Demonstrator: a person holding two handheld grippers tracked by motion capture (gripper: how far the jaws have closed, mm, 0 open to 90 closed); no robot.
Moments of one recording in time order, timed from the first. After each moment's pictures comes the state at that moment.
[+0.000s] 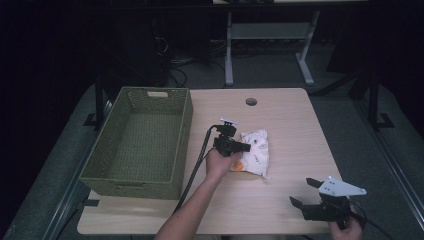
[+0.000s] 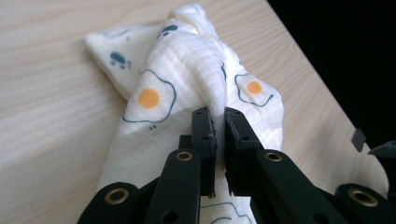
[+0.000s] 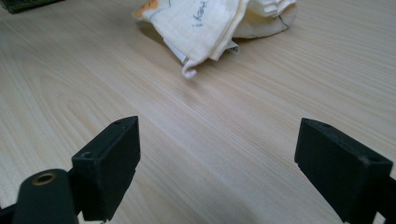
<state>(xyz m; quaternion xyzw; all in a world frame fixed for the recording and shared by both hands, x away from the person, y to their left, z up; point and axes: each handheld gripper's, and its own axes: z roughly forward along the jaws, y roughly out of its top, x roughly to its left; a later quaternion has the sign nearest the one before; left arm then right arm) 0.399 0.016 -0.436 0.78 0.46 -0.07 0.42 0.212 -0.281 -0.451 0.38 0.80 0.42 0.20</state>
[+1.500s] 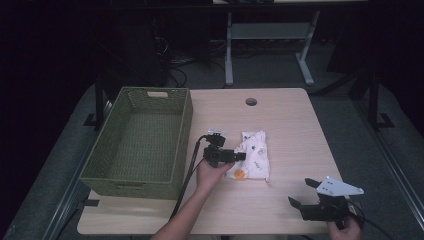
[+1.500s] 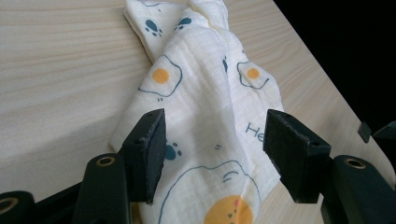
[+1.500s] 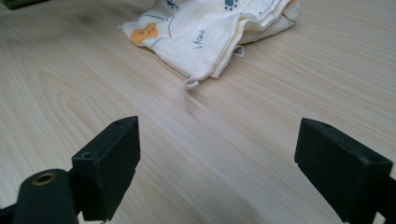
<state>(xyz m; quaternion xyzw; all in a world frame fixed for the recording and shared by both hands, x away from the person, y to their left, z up) 0.375 0.049 -0.449 0.76 0.47 -0.06 0.45 0.214 -0.278 -0.453 0.38 0.80 0.42 0.20</state>
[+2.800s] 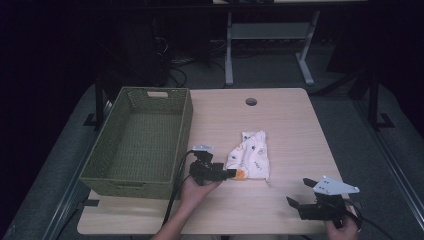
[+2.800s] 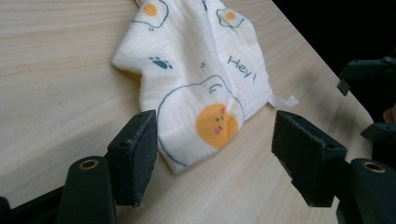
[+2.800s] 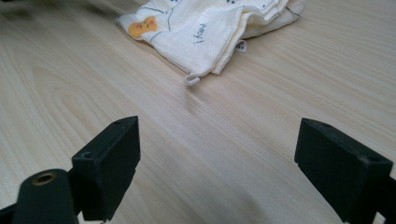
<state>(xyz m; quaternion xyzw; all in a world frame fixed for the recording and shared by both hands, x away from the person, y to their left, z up) 0.326 0.088 -0.456 0.77 0.43 -0.06 0.46 0.217 -0.274 -0.456 0.38 0.81 0.41 0.19</state>
